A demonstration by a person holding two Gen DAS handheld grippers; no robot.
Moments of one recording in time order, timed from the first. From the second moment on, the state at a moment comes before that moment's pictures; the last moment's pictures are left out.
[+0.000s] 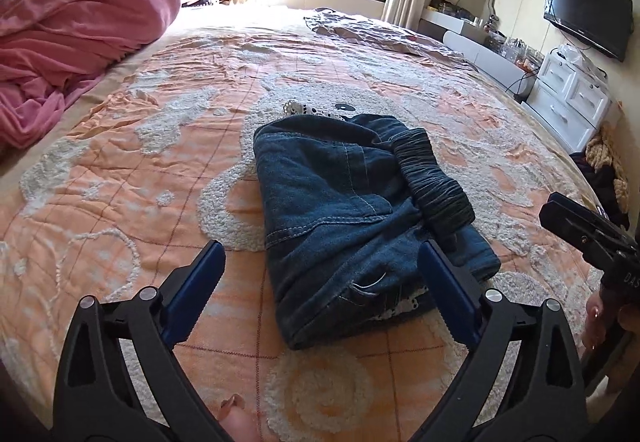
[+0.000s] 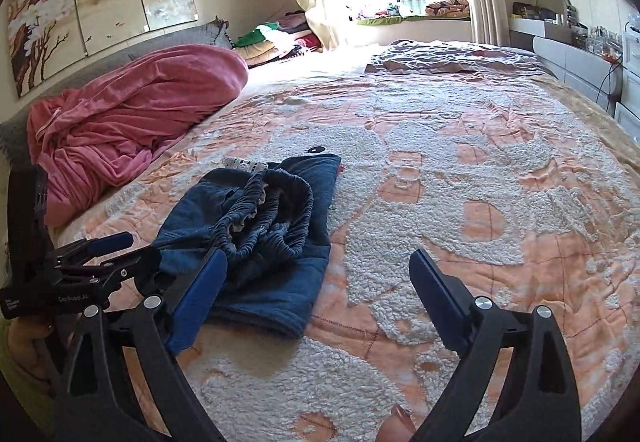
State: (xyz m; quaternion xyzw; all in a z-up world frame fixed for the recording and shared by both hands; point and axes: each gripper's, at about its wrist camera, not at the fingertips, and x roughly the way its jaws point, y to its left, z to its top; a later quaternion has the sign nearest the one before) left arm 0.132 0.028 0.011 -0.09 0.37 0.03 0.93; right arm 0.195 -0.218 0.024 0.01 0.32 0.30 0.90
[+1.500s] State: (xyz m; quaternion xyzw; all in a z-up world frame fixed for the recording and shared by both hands) left arm 0.052 0.015 0.012 -0.09 0.35 0.04 0.93; right arm 0.128 -0.229 0.022 -0.01 0.31 0.28 0.91
